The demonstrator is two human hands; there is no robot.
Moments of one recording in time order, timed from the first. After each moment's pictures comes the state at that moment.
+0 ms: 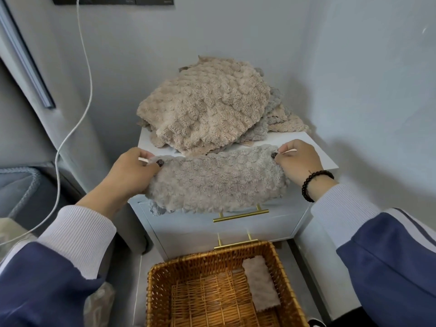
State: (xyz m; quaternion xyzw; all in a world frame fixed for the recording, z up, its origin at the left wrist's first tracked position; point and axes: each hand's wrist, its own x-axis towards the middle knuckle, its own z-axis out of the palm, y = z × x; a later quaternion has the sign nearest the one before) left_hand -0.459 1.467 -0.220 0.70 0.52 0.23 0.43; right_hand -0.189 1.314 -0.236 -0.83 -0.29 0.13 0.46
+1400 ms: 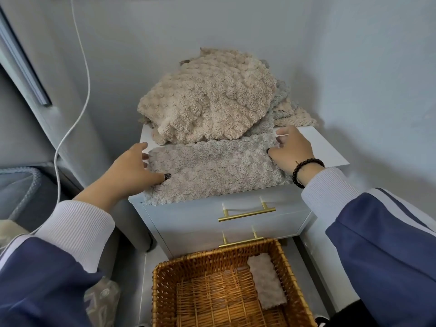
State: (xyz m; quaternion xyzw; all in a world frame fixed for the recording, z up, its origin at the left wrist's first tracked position) left_hand -0.461 1.481 -0.220 0.79 0.51 0.12 0.32; right_hand -0.191 1.346 -0.240 -0.84 -0.33 0.14 0.41
